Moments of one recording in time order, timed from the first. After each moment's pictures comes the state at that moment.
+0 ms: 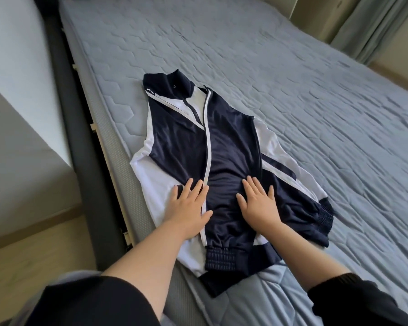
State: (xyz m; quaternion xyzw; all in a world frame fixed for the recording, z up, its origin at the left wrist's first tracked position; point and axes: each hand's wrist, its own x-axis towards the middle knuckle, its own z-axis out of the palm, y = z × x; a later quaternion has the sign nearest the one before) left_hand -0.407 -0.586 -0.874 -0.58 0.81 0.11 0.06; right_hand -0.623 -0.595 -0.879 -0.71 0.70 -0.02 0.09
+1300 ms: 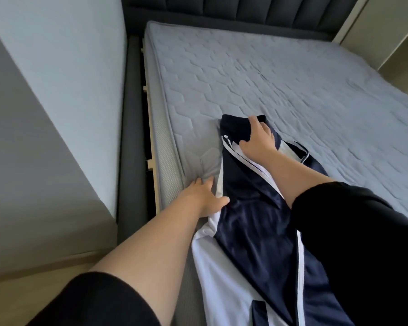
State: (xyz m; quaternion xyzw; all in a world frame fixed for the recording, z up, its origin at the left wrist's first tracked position) left_hand -0.252 -0.810 -0.862 -0.70 0.61 0.36 -0.04; right_hand -0.387 -0.945 -0.806 -0.74 0.62 -0.17 0.18
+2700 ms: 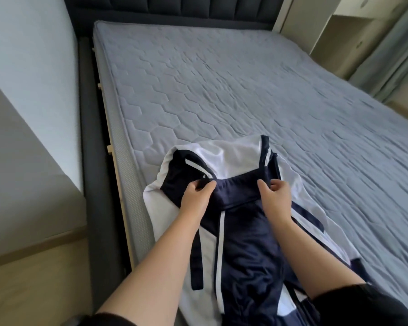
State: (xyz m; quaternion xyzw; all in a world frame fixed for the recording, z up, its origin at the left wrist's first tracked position) left_hand -0.398 -0.692 -0.826 -0.64 0.28 0.57 -0.43; right_hand -0.575 -0.705 -0.816 -0.41 0.74 -0.44 0.29
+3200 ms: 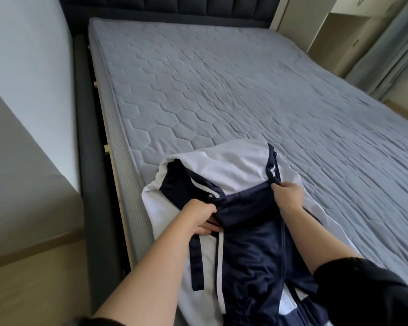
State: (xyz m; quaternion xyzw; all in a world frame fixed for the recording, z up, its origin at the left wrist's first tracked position) left_hand -0.394 -0.676 -0.821 -0.61 0.31 0.70 -0.20; right_hand -0.621 -0.737 -0.830 -0.39 0.80 -0.36 0.26
